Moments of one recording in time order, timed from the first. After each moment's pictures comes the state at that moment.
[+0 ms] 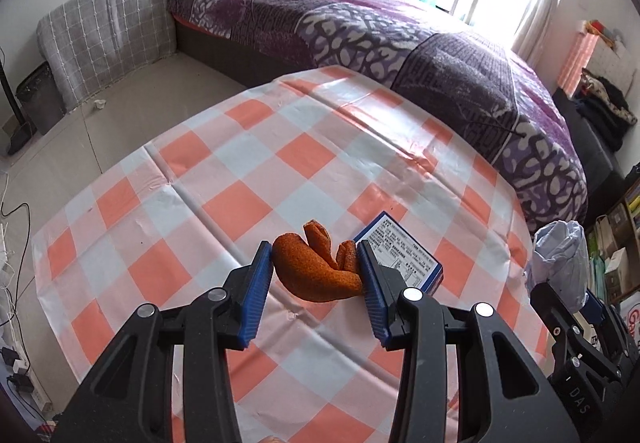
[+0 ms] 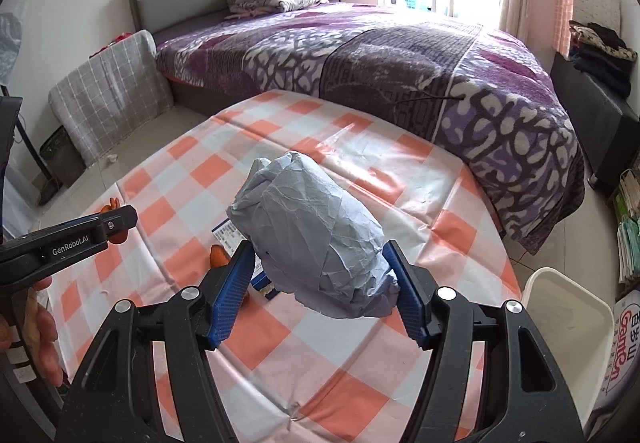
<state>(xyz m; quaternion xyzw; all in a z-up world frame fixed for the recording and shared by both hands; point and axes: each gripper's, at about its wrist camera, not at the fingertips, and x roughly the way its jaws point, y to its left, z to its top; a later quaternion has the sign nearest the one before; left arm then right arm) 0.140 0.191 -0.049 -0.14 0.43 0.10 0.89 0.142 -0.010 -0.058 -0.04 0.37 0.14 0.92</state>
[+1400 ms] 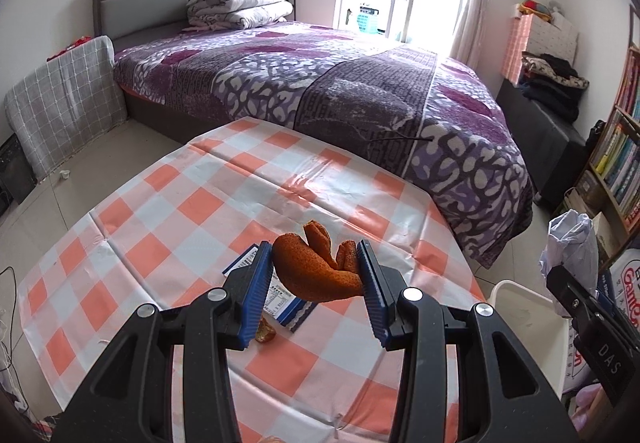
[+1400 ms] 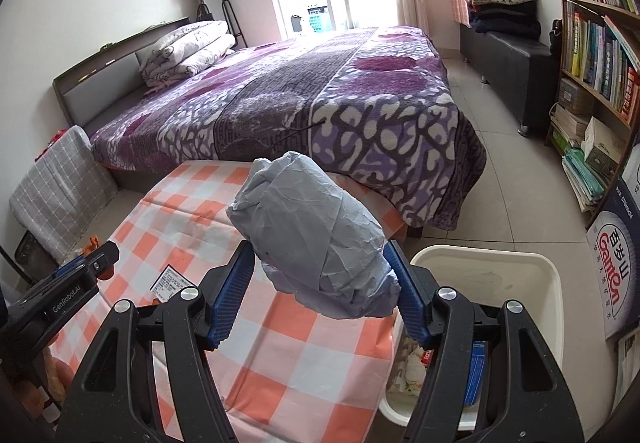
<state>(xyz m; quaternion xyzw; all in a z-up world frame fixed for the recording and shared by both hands) 0.139 0.056 -0.008 -0.07 0.36 0.03 0.93 0.113 -0.148 -0.020 0.08 0.32 0.01 0.94</state>
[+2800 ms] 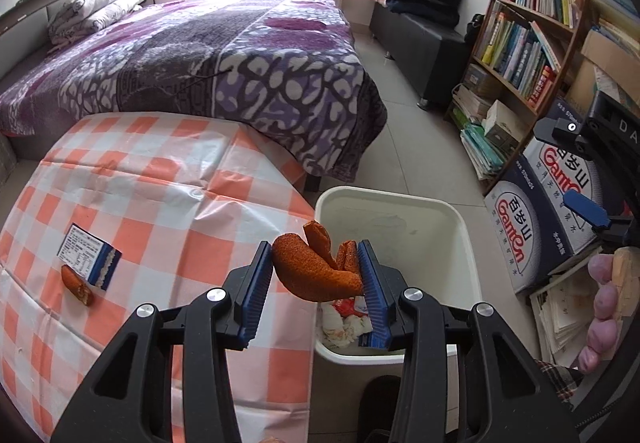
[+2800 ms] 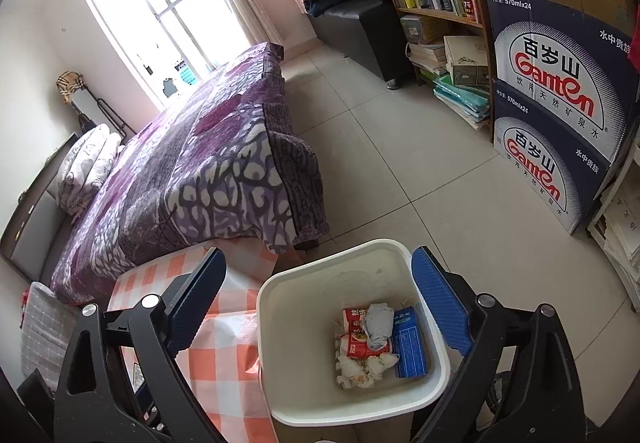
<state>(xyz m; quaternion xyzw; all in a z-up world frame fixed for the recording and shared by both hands) 0.105 -0.129 -0.035 0.01 0.42 -0.19 0.89 0.054 -0.340 -0.008 0.28 0.29 -0.17 0.90</state>
